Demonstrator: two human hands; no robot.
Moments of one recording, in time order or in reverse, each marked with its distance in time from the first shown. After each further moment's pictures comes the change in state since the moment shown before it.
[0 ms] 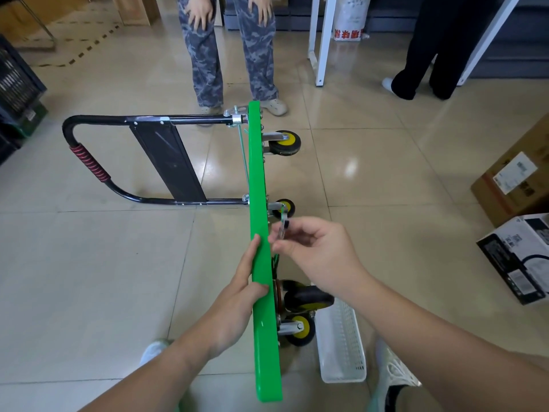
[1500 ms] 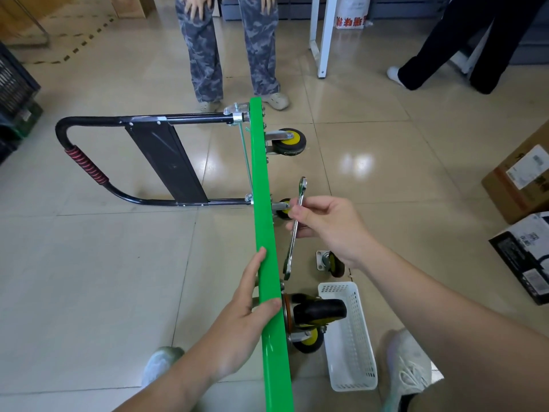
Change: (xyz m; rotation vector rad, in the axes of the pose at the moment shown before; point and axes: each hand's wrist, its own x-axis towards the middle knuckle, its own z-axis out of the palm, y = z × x) left_hand 0.006 0.003 -0.003 0.067 0.018 -0.033; right_hand 0.068 0.015 -0.030 0.098 0.068 0.282
